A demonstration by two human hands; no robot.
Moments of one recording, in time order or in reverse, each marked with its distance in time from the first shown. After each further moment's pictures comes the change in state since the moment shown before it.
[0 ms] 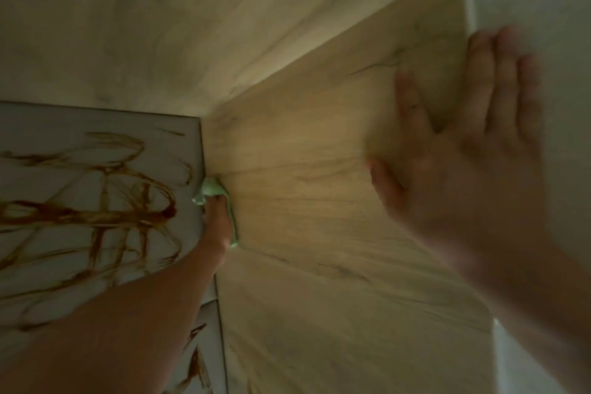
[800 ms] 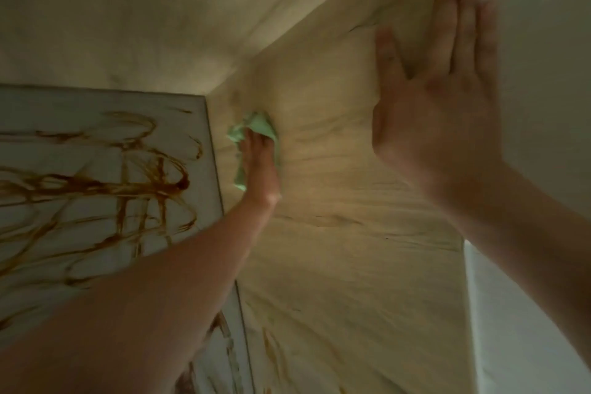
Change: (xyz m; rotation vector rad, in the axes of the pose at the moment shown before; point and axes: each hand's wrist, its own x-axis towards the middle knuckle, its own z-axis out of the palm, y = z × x) left_hand -0.108 0.104 0.056 0.010 -0.028 0.374; right_hand 0.040 -0.010 0.002 0.021 0.102 -0.020
